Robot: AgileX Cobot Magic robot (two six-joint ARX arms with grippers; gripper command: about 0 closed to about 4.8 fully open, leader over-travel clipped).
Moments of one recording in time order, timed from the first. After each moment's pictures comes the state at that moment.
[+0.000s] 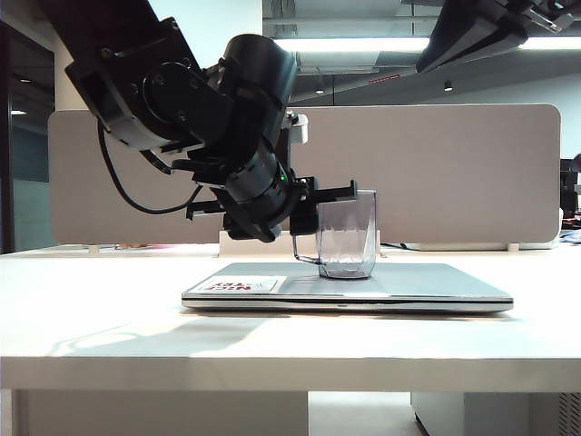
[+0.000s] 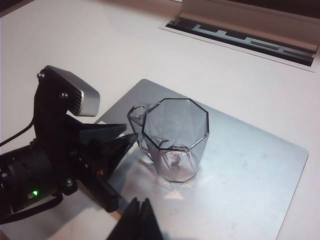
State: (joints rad) left arm -0.75 1.94 1.03 0.57 -0.47 -0.24; right arm 0.41 1.10 0.90 -0.22 -0.13 -0.01
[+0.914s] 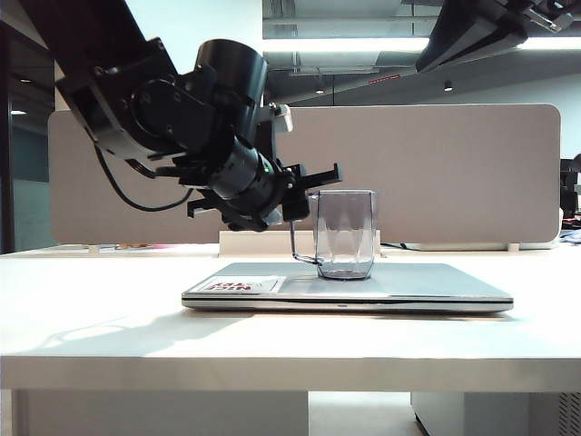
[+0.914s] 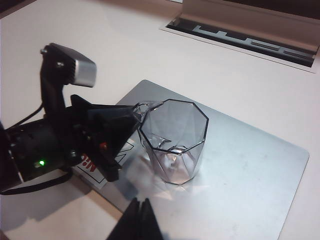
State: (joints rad) left arm -0.67 1.97 1.05 0.68 -0.32 -0.24; right arm 0.41 1.10 0.90 -0.21 -0.13 -0.01
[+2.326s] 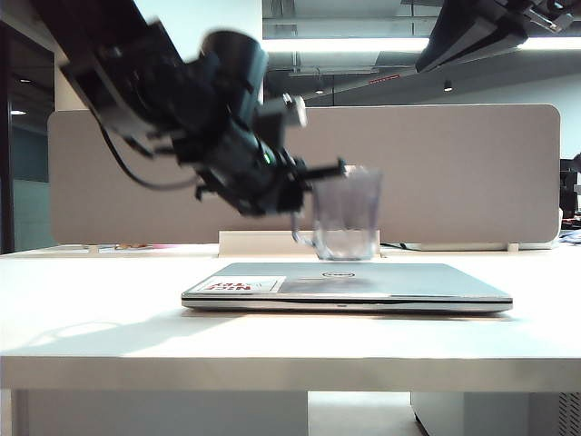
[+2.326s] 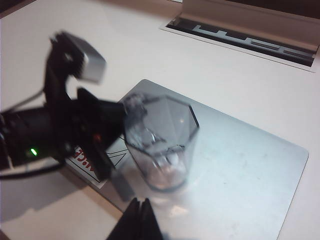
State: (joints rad) left arm -0.65 1.93 1.09 0.56 -0.21 -0.13; right arm 0.41 1.10 0.90 -0.21 -0.13 -0.01
